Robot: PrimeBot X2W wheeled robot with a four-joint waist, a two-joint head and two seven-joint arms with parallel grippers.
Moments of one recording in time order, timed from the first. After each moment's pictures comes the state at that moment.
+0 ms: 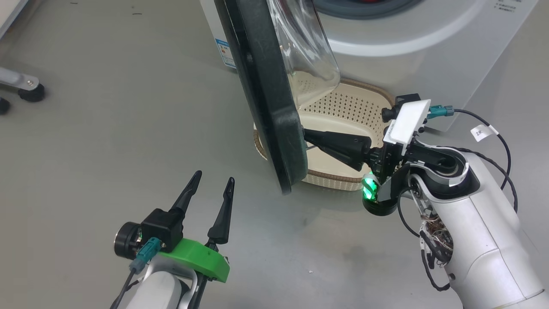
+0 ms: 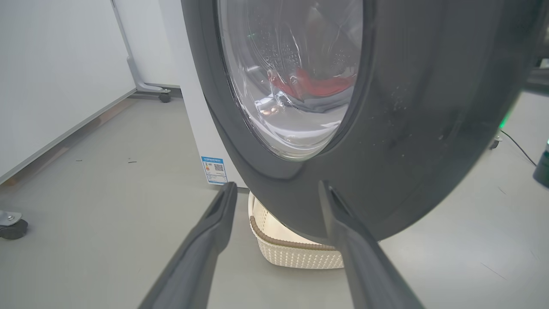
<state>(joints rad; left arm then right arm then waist) -0.22 0.03 -0.42 0.28 -0.40 0.00 -0.25 -0.57 -0.07 0.33 0.31 1.83 -0.13 0.82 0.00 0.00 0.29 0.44</state>
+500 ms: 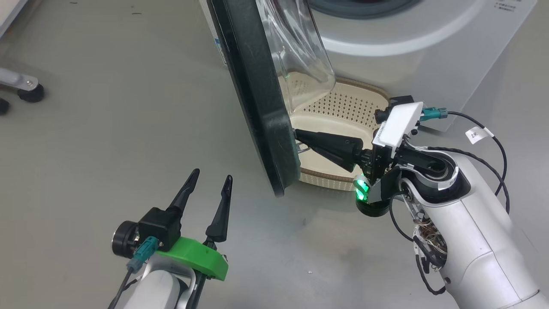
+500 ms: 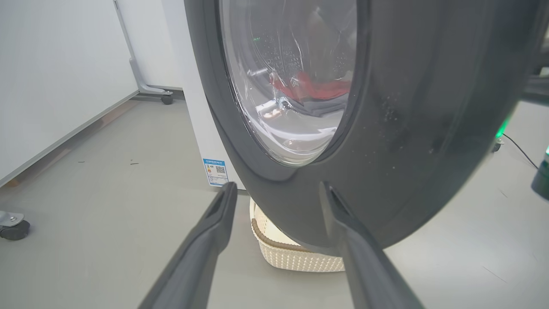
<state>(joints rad) -0.22 0.03 -0.41 0.27 -0.40 0.00 -0.25 -0.56 -0.07 0.38 0.29 1.85 -0.13 0.74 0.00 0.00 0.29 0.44</state>
